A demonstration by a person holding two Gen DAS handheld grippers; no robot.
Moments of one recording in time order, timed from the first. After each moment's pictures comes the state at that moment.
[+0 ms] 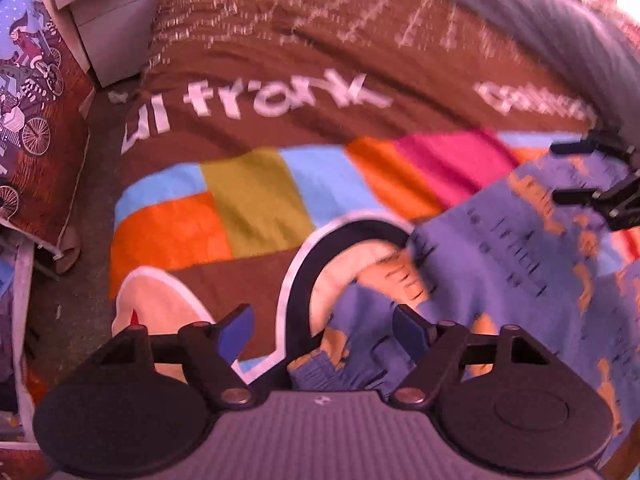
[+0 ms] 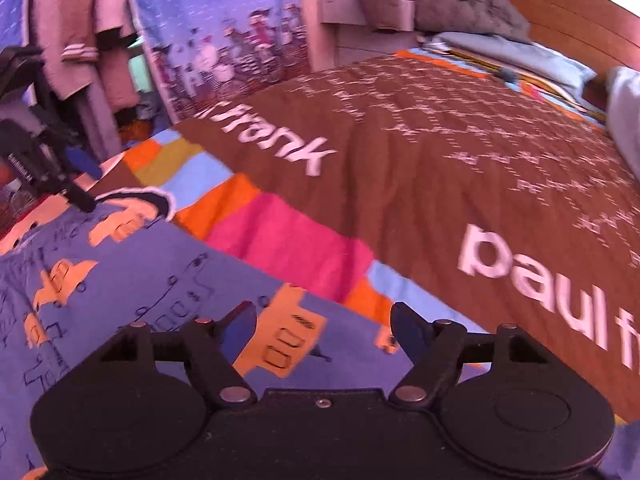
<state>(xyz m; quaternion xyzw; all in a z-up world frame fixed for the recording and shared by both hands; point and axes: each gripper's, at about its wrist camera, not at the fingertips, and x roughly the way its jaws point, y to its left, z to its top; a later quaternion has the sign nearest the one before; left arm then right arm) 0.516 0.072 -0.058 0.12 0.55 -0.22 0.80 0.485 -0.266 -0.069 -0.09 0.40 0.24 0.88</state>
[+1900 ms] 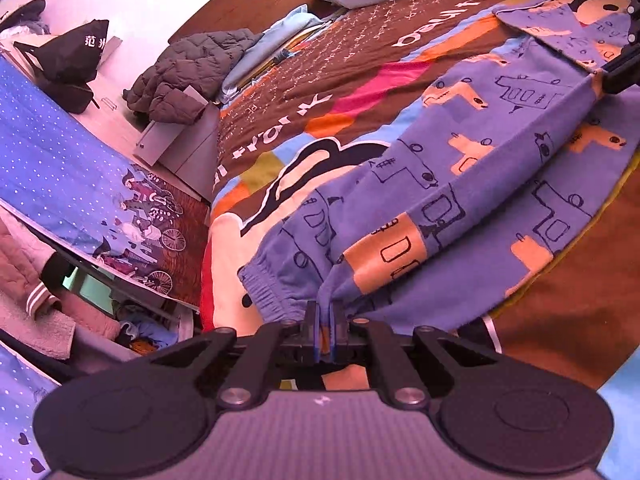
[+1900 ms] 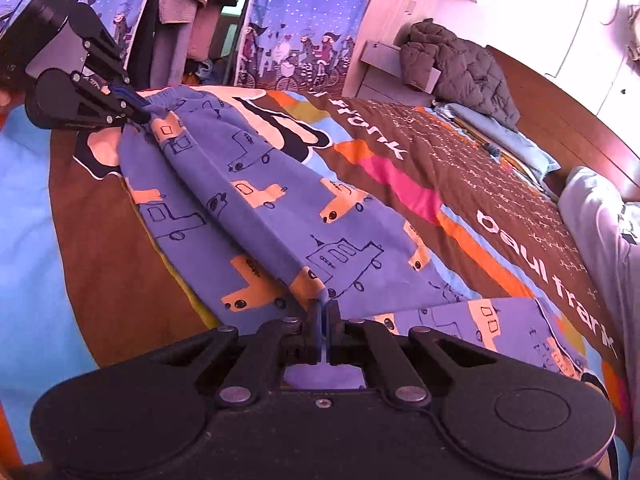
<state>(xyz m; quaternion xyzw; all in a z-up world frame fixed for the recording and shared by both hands) 0.216 0.015 -0.073 0.38 0.33 -0.10 0.86 0.166 -0.185 -0.076 -0.24 0.30 0.18 0.91</state>
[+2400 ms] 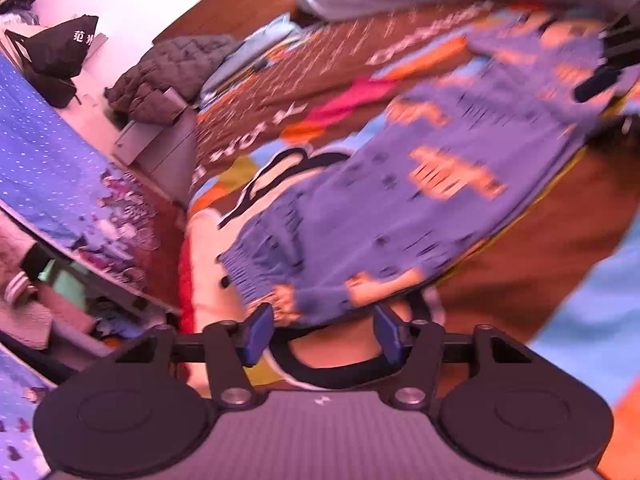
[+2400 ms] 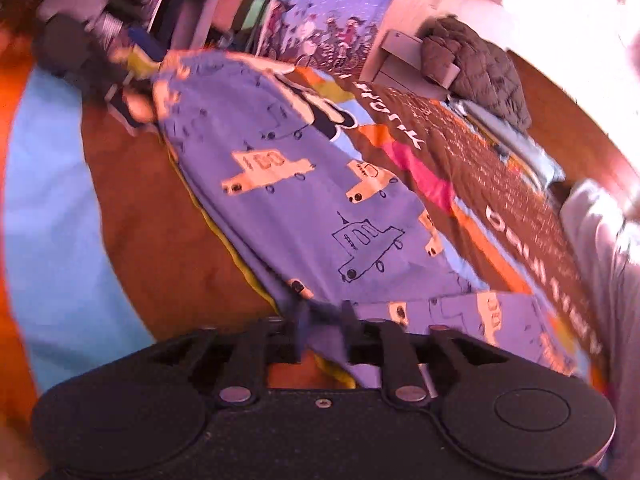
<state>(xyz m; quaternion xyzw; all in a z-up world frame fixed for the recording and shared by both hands) 0.181 0.030 -0.053 0.34 0.34 -0.16 0.87 0.145 -0.178 -0.079 -0.27 0.32 0.19 0.89</state>
